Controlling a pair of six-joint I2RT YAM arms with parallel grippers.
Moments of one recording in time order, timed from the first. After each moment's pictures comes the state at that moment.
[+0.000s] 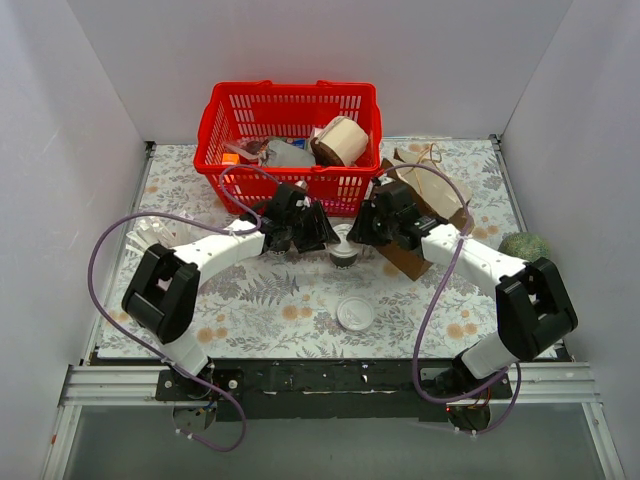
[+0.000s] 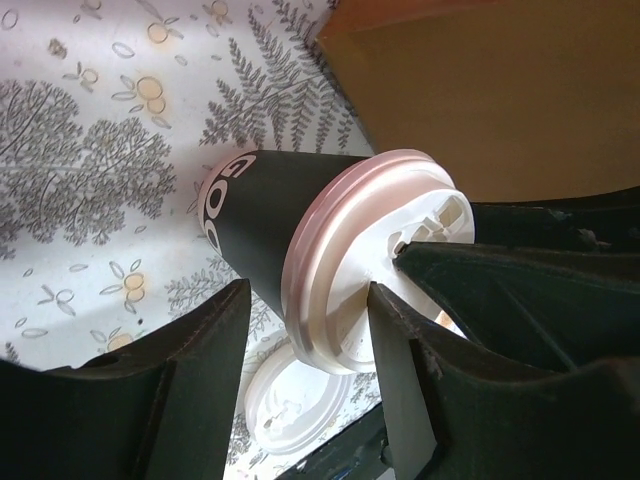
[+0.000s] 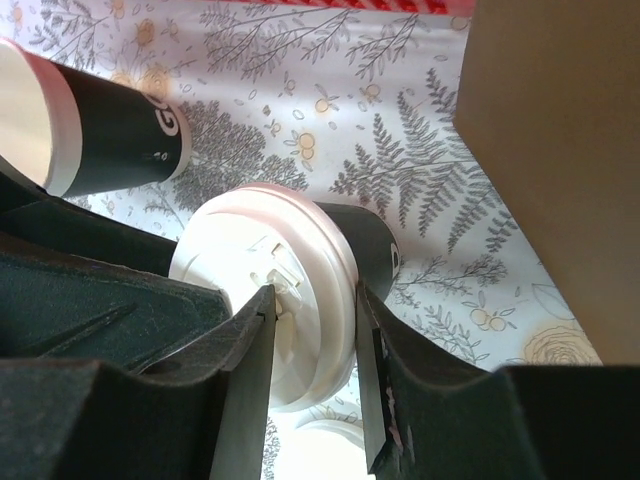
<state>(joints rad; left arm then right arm) -0.62 1.69 1.14 -0.22 0.22 -0.87 0.59 1.52 1.02 -0.25 -0.09 0.58</state>
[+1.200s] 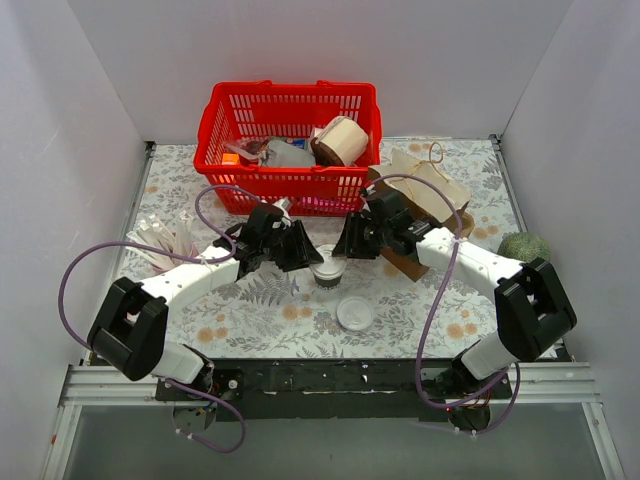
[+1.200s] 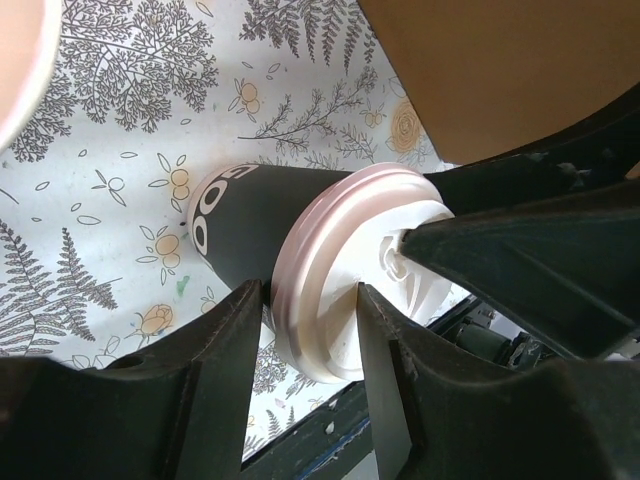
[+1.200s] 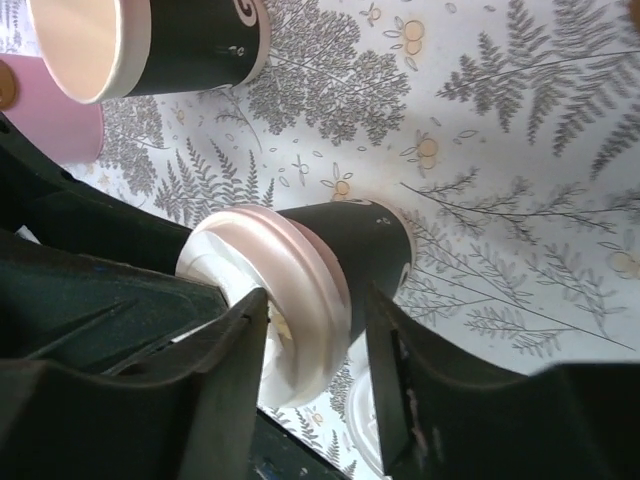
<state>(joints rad) -0.59 1.42 0.86 -0.18 0.27 -0.85 0.65 1.50 1.01 -0.30 -0.23 0.68</state>
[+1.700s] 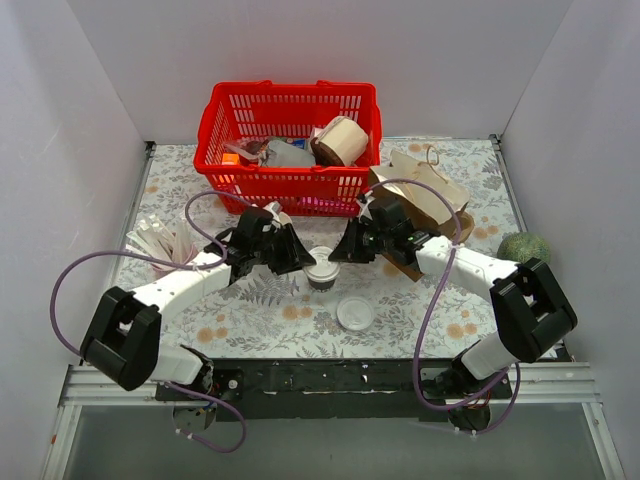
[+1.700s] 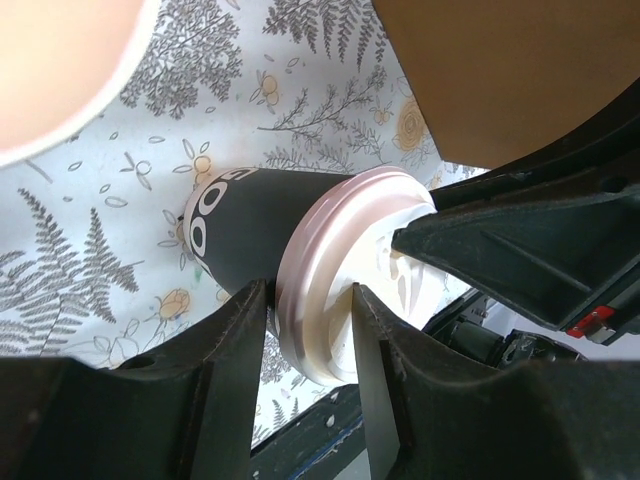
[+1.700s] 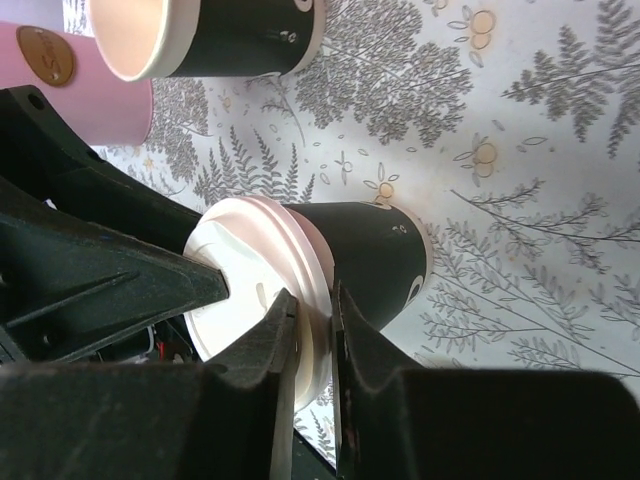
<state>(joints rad) -0.55 1.38 0.80 -0.16 0.30 -0.85 0.64 1.51 0.91 -0.10 -0.36 0.72</state>
